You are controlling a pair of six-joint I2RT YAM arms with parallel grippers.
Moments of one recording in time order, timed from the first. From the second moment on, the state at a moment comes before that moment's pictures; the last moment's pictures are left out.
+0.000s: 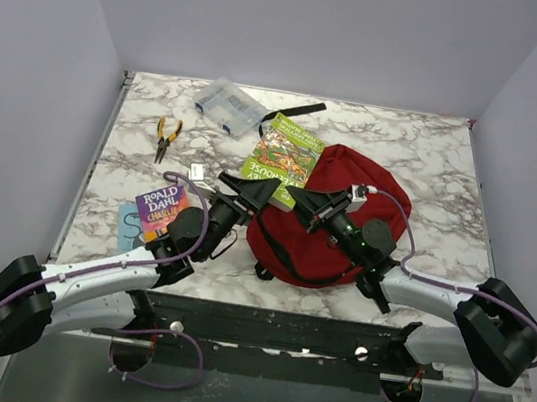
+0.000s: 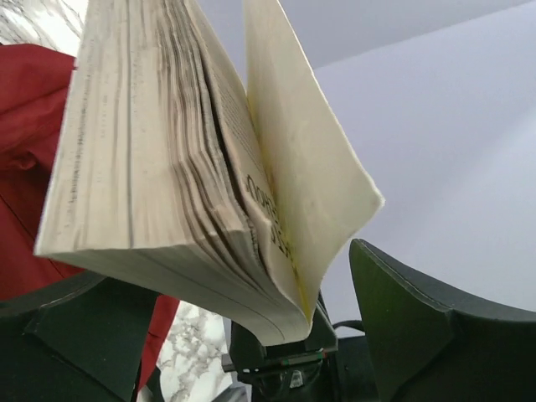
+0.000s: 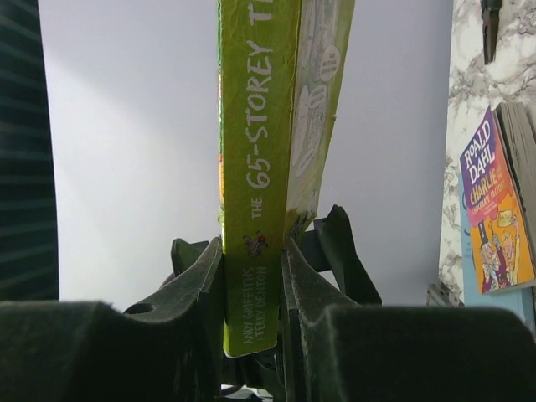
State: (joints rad) left arm -0.90 0.96 0.41 0.67 -0.41 -1.24; right arm 0.77 1.33 0.43 1.06 -0.03 1.66
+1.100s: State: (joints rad) left arm -0.82 1.11 0.41 0.88 -0.33 -1.12; right arm 0.80 1.04 0.43 0.59 0.17 1.42
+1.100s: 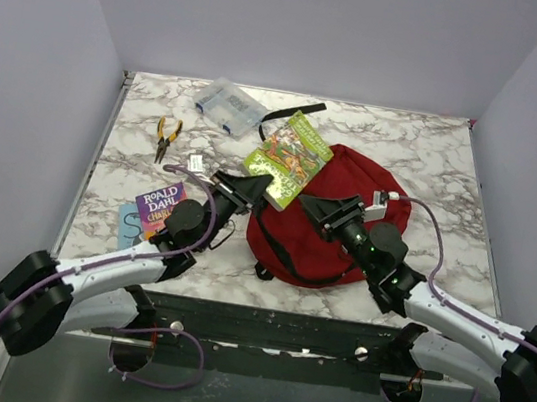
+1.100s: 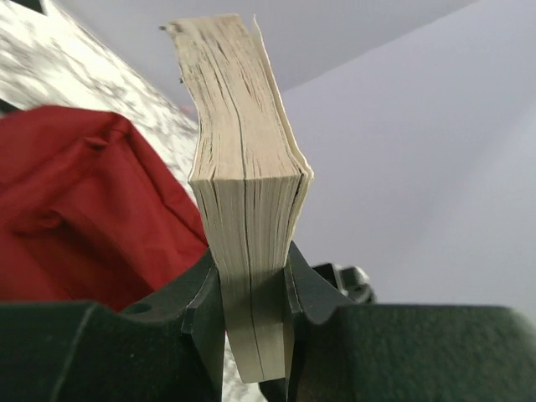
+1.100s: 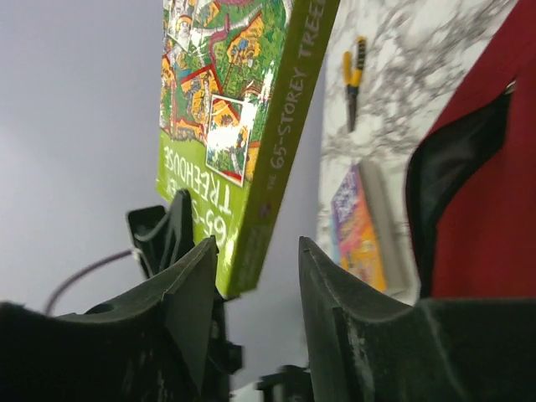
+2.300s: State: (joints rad) left arm -0.24 0.67 0.69 -0.48 0.19 -0.71; right arm 1.05 1.31 0.90 -0.29 0.20 0.32
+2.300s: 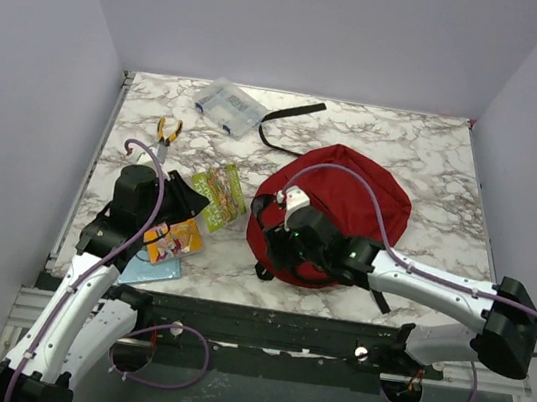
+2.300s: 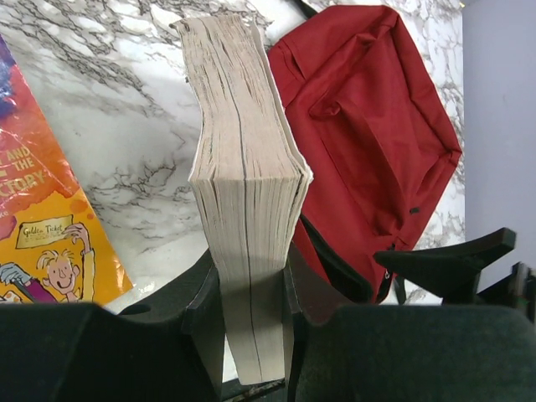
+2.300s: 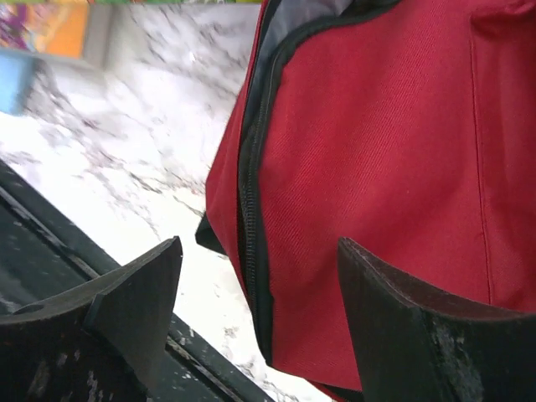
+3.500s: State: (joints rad) left arm -0.20 0.63 0.79 -0.63 0.52 -0.78; right arm 1.02 1.21 0.98 -0.31 0.54 0.39
